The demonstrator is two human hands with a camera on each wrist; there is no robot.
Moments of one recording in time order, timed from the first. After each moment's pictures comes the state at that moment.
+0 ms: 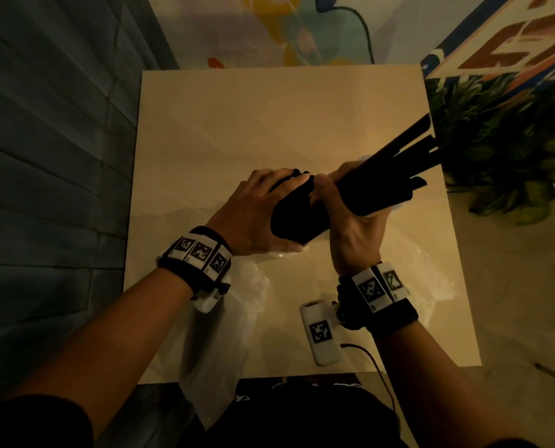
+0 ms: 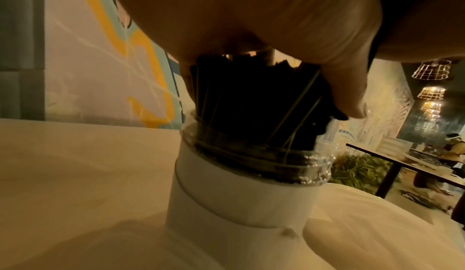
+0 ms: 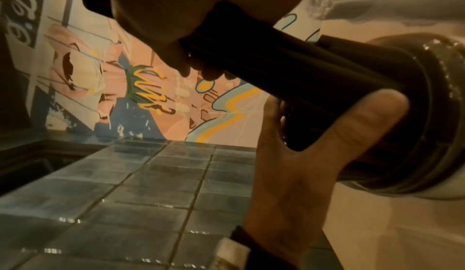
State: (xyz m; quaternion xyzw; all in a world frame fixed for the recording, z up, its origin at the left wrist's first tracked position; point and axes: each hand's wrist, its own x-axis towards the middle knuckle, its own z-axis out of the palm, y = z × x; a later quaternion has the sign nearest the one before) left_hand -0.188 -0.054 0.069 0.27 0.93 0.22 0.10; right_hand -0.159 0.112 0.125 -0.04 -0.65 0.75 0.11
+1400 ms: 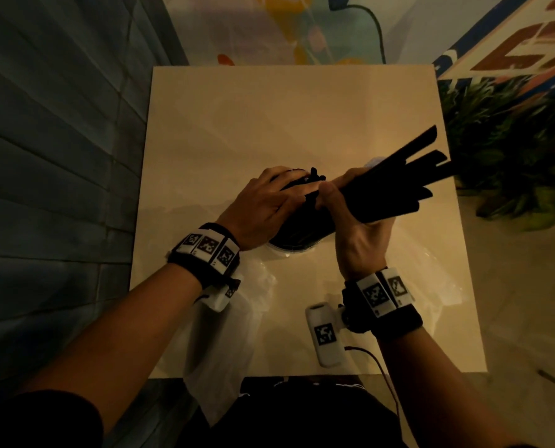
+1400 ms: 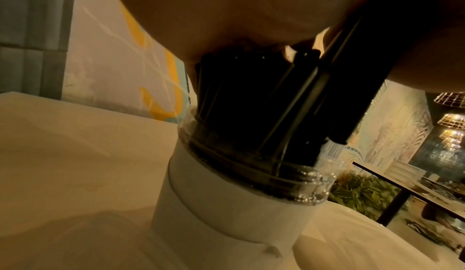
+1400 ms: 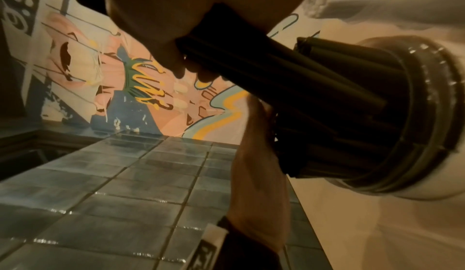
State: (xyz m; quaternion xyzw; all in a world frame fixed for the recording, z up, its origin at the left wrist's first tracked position) left_hand -0.196 -0.060 0.057 0.26 0.91 0.33 0.08; right_hand -0.155 0.109 0.112 -0.02 -0.65 0.75 0.09
